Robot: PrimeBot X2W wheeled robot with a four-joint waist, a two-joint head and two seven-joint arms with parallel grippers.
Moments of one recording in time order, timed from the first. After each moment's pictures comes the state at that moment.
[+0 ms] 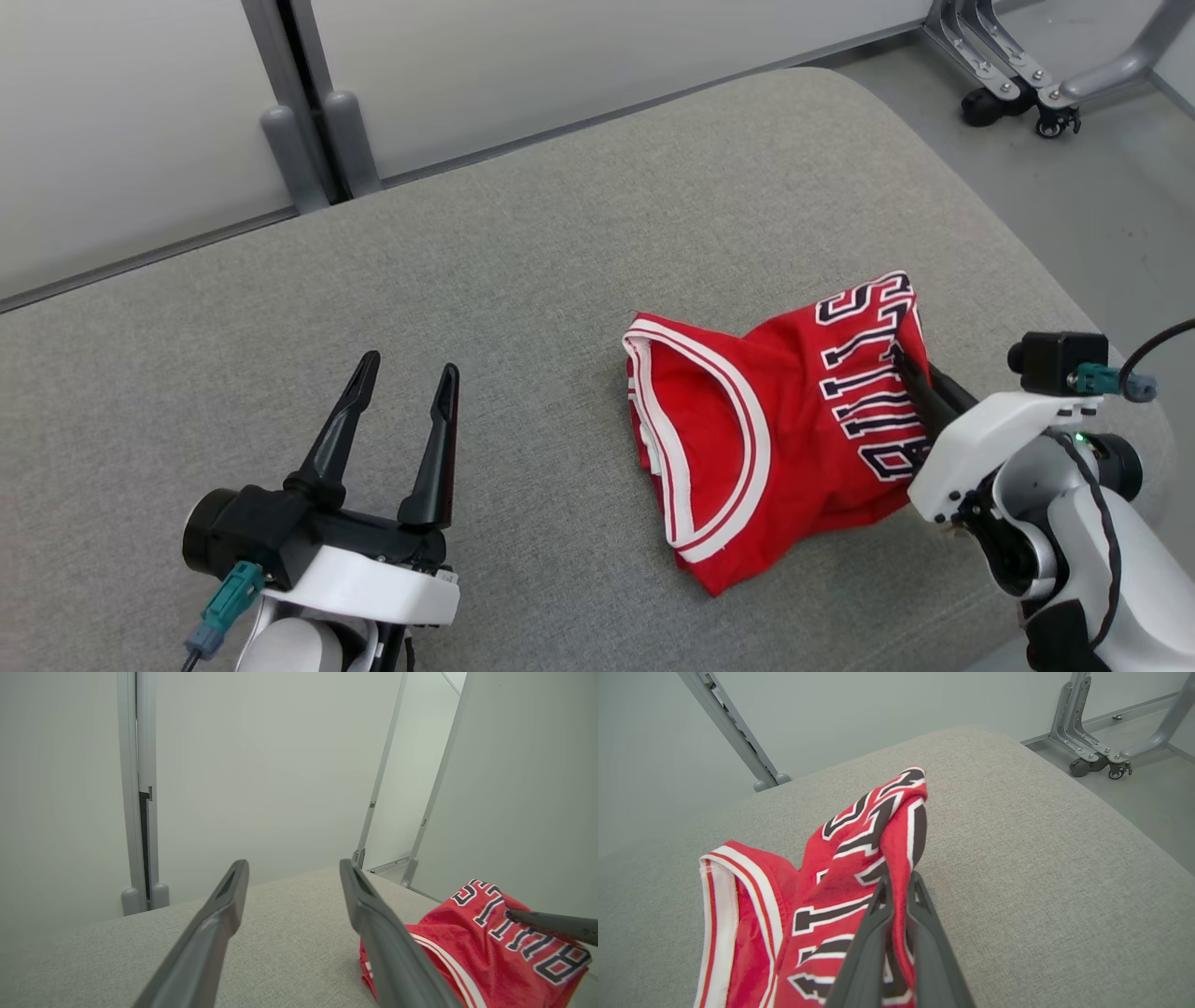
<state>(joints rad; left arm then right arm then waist) -0.10 0.05 -0.18 0.06 -0.23 -0.10 -0.26 -0.41 -0.19 0.25 0.45 0.54 0.13 0.15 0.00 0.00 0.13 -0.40</state>
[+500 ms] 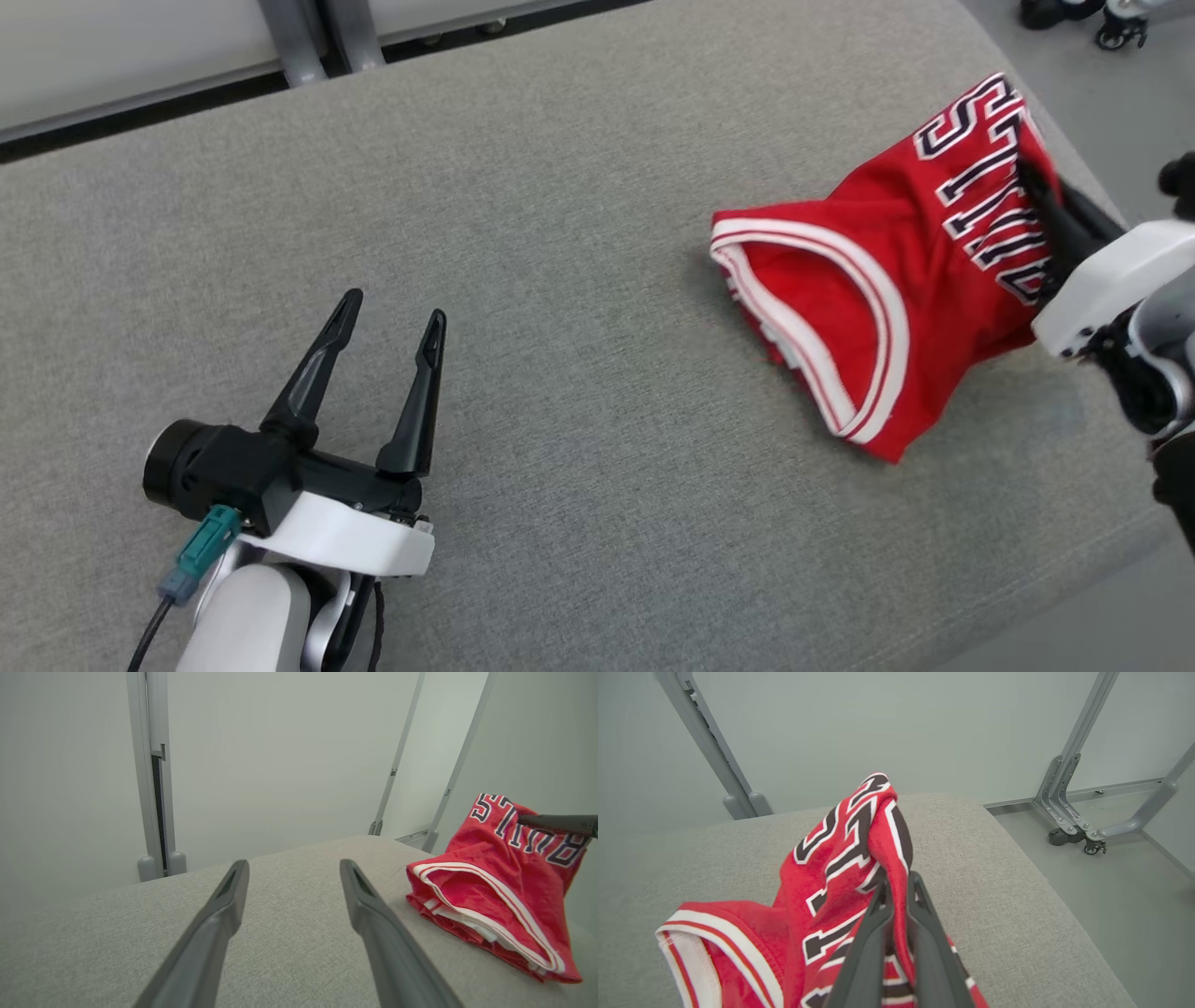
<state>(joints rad) -0.19 0.12 -0.19 0.04 -0.21 -0.11 -0.22 -0.74 -0.37 0.33 0.67 0.63 0.13 0.01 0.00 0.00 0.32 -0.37</state>
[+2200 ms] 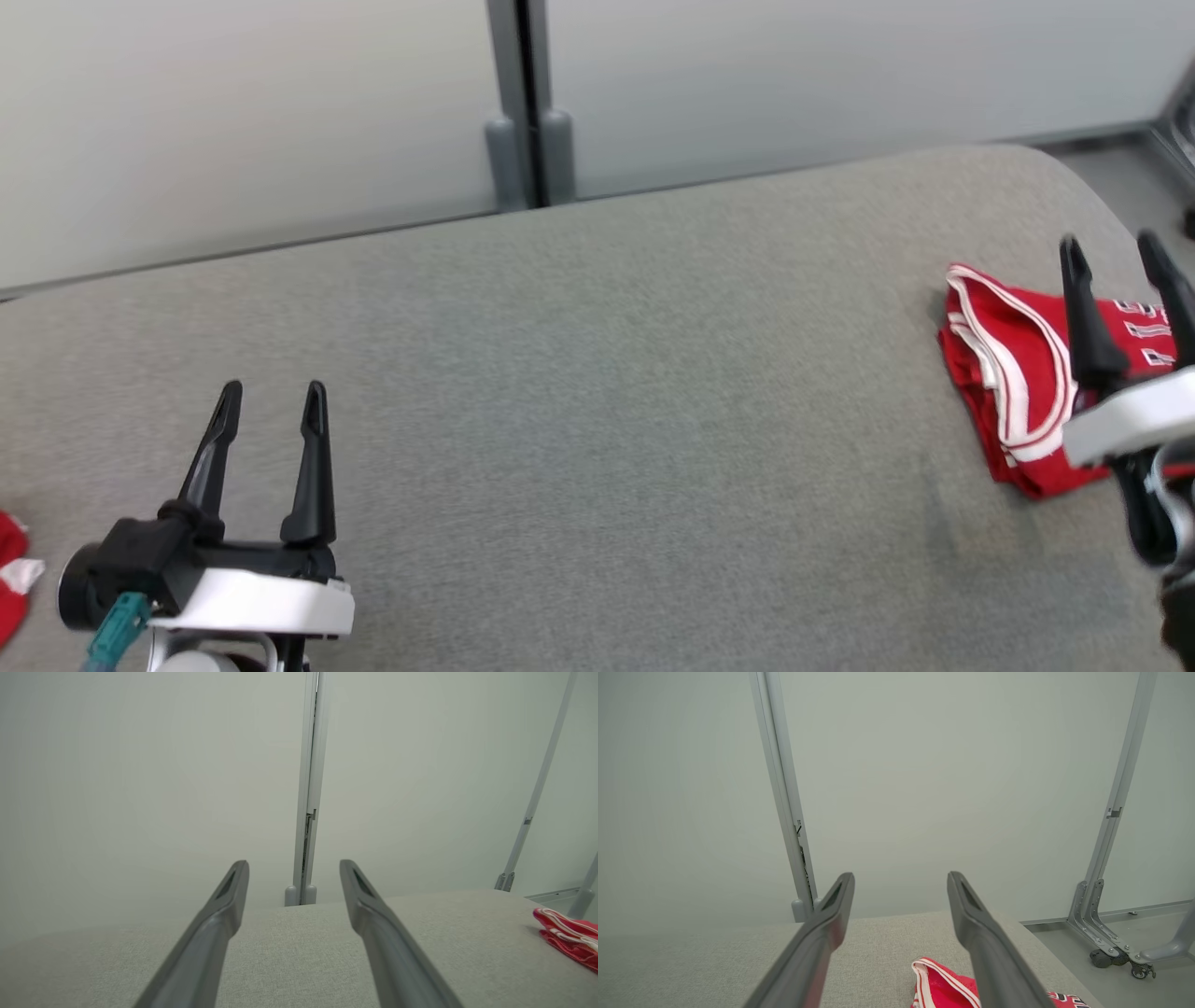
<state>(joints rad) -0.04 0.15 -0.07 0.04 -0.28 -0.02 -0.26 -0.46 -0.36 0.16 0.46 0.47 0.13 -0.26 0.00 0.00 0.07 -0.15</state>
